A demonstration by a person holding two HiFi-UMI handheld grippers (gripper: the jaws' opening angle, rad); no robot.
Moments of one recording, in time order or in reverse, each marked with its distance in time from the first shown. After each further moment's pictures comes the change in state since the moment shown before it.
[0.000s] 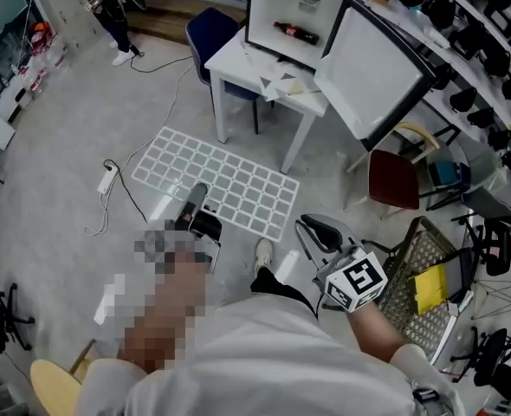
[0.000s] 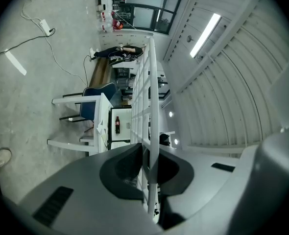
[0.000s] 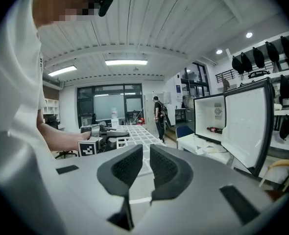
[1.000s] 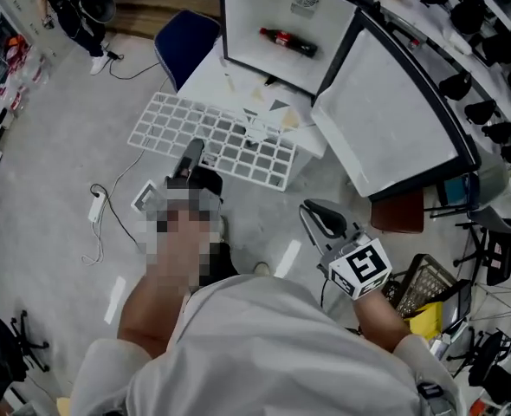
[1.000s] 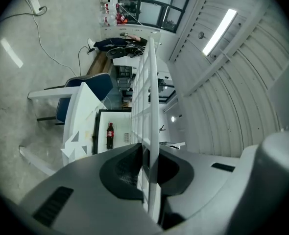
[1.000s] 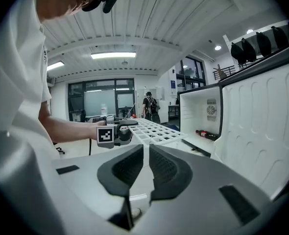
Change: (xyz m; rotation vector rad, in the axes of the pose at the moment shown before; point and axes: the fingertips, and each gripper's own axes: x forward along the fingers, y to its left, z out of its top) left arm 0.339 0.060 0.113 -0.036 -0.049 0.005; right arm 0.172 -0.243 0.043 -0.005 0.049 -0.029
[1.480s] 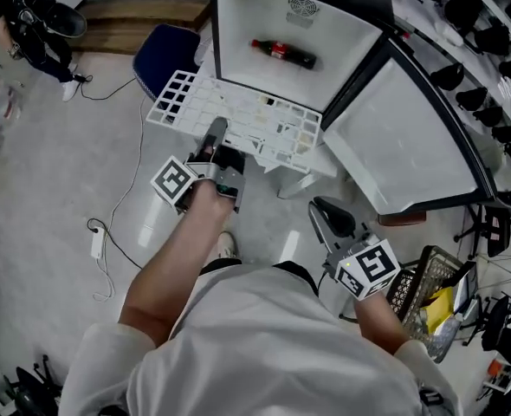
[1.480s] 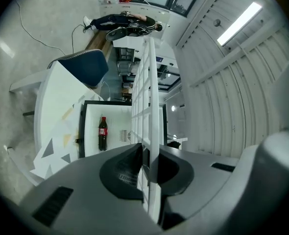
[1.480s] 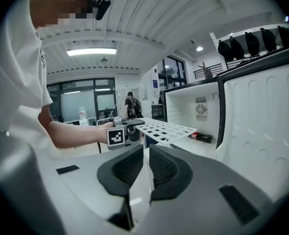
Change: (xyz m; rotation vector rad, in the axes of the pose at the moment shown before) left arm 0.176 0.025 0.046 -0.061 0.200 -0.013; right arm 0.109 -0.051 0.047 0.121 0.012 -0.219
